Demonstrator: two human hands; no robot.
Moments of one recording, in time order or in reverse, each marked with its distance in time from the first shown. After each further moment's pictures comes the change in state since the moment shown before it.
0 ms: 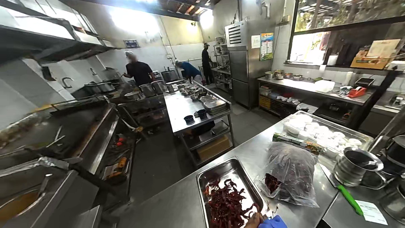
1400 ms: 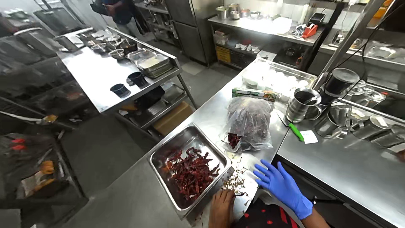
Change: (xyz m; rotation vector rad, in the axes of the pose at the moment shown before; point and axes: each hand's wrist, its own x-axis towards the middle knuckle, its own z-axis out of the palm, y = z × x) left_hand 0.029 -0.035 -0.145 2.051 -0.451 0.796; right_hand -0.085 0.073 -0.090 1.356 0.278 1.082
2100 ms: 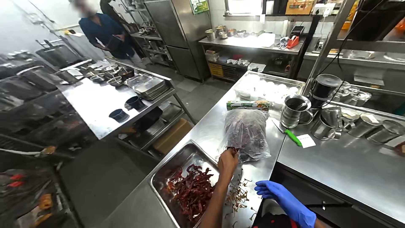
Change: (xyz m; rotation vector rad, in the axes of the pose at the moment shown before) left_hand 0.237 0.016 -0.017 -0.036 -0.309 -0.486; right_hand -0.008 0.011 0.003 -0.652 0.041 -0.029
